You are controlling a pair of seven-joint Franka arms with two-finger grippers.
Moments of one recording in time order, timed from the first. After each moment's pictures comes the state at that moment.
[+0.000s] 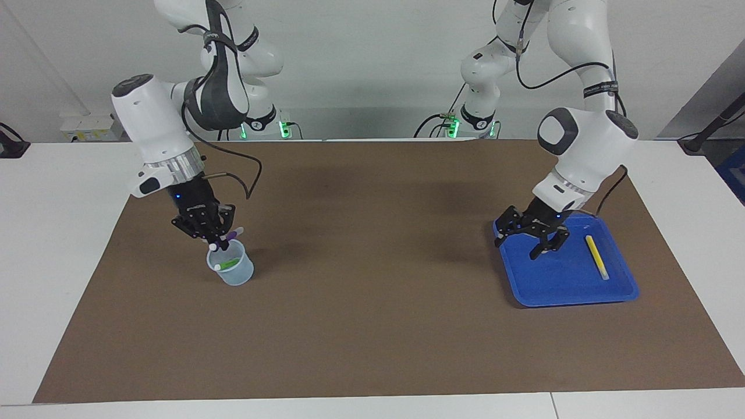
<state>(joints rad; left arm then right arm) 0.52 0.24 -0.67 -1.86 -0.18 2.32 0.19 0.00 0.02 0.02 -2.02 0.27 2.41 -0.09</state>
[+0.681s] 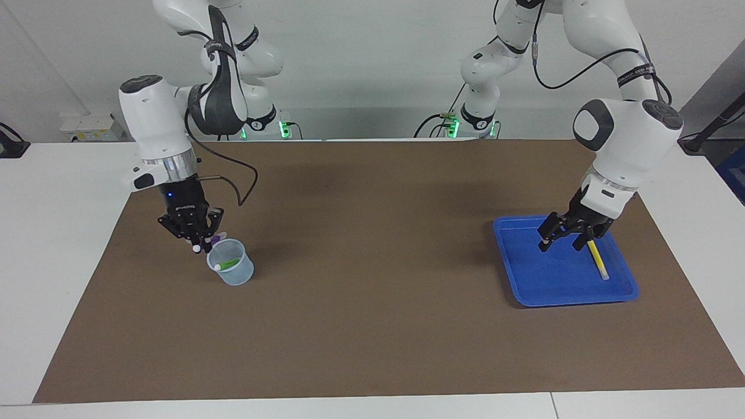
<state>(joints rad) 0.52 0.26 -0.57 -1.77 -0.02 2.21 -0.09 -0.01 0.07 0.02 -2.09 0.11 2.62 -0.03</state>
